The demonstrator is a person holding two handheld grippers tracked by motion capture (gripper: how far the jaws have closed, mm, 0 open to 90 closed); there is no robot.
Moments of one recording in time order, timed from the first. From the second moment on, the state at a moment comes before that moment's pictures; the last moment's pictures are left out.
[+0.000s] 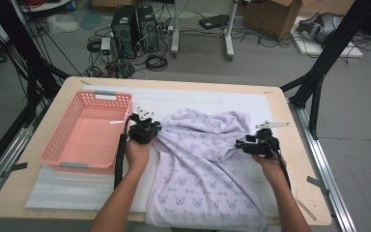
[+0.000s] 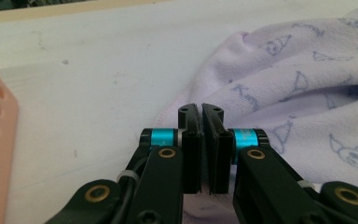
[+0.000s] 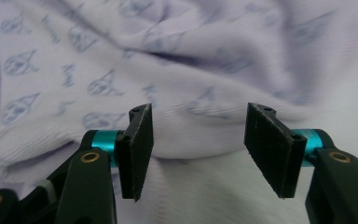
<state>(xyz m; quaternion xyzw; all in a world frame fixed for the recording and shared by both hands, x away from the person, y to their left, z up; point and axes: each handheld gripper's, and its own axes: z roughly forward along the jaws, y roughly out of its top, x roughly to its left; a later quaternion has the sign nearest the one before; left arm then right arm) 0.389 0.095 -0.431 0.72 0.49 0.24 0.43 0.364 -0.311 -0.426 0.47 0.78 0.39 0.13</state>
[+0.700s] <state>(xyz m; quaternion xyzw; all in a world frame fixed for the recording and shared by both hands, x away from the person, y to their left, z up) 0.367 0.090 -0.449 0.75 0.45 0.12 0.47 0.394 -0.334 -0.421 0.54 0.70 0.34 0.32</state>
